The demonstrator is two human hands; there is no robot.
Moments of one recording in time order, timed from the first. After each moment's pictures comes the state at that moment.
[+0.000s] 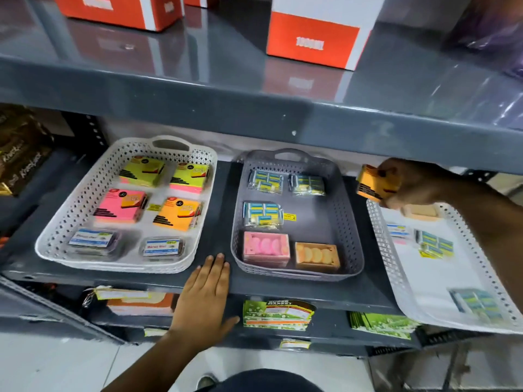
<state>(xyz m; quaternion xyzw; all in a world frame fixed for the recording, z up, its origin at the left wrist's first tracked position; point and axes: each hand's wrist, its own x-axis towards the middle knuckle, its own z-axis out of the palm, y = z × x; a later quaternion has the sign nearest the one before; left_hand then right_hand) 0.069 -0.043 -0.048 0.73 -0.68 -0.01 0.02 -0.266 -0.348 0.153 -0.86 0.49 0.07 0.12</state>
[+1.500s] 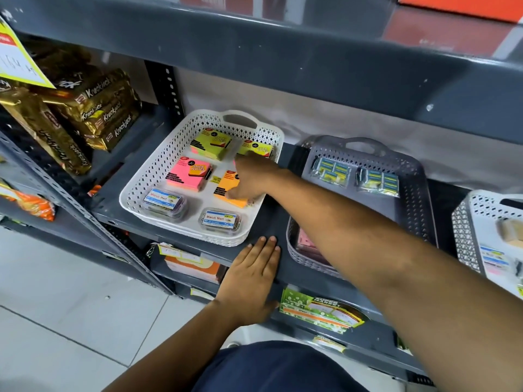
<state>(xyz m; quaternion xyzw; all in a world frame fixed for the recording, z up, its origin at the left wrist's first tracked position) 0.076 -0.043 -0.048 0.73 -0.69 -0.03 0.02 0.130 -0.234 0.057 -0.97 0.23 0.06 0.10</state>
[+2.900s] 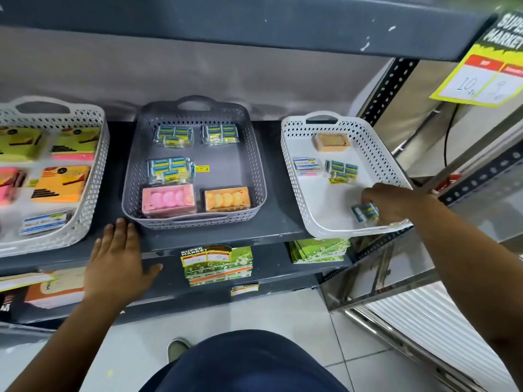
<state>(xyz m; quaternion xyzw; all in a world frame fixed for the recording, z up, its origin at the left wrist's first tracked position) 0.045 -0.056 -0.042 0.79 -0.61 -0.05 0.03 -0.461 -0.279 0.035 -0.77 0.56 0.31 0.05</state>
